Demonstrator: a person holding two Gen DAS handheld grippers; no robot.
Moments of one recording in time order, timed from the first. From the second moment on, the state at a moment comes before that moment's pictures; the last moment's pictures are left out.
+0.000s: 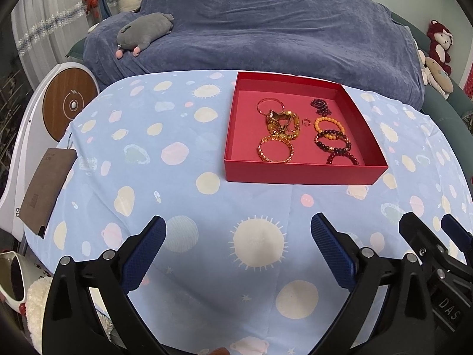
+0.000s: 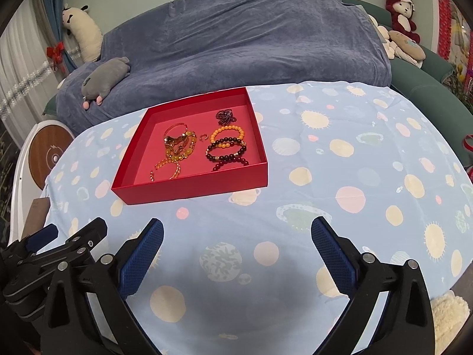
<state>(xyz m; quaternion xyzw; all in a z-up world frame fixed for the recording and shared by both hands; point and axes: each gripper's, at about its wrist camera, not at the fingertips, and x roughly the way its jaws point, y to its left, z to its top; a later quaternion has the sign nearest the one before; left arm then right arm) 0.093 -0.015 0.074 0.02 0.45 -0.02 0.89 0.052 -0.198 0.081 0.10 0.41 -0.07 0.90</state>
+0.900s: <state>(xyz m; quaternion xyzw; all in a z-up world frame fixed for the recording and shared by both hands) 0.096 -0.013 0.075 0.01 0.45 -0.01 0.89 0.053 -0.196 0.076 0.10 0.42 -0.07 0.90</state>
